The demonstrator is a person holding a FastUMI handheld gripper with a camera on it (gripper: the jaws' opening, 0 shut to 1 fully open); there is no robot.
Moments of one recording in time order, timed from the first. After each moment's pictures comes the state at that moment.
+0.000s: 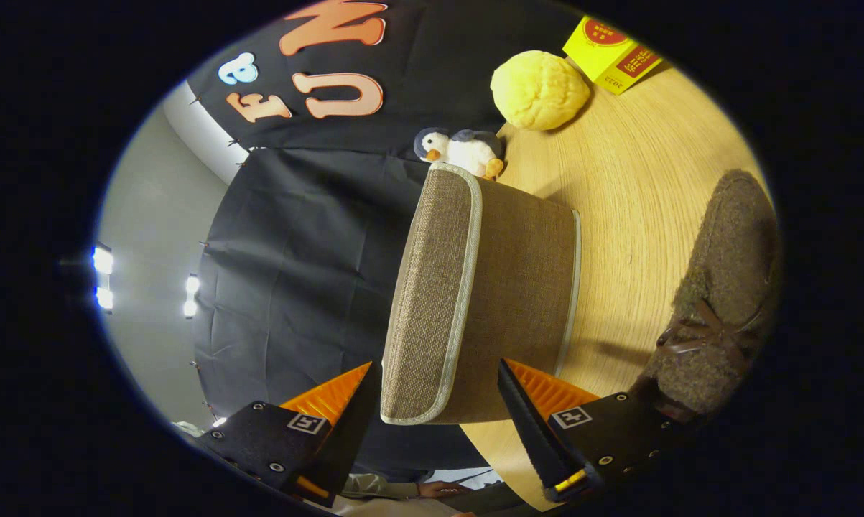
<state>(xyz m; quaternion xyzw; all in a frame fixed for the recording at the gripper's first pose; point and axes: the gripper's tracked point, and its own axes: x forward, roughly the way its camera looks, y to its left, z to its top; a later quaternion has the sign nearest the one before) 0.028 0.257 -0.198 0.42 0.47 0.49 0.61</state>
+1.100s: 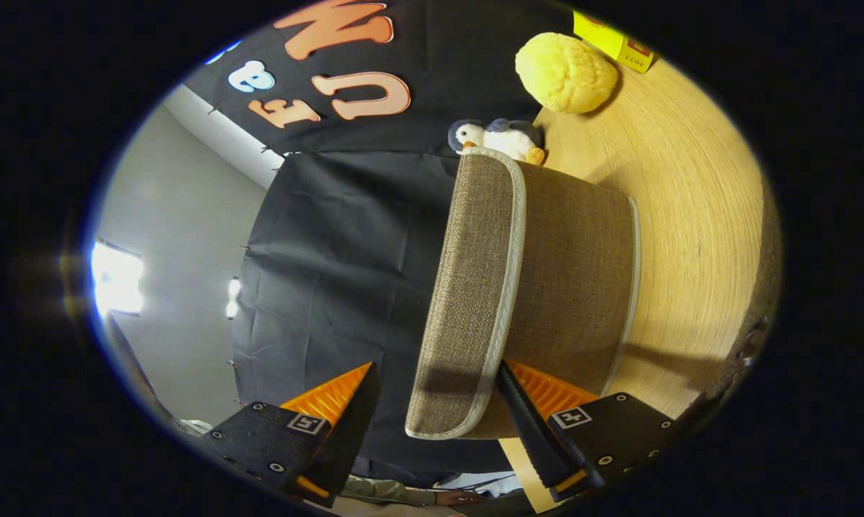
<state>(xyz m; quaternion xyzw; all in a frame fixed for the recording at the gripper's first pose) 0.028 0.289 -0.174 0.47 0.43 0.53 0.56</state>
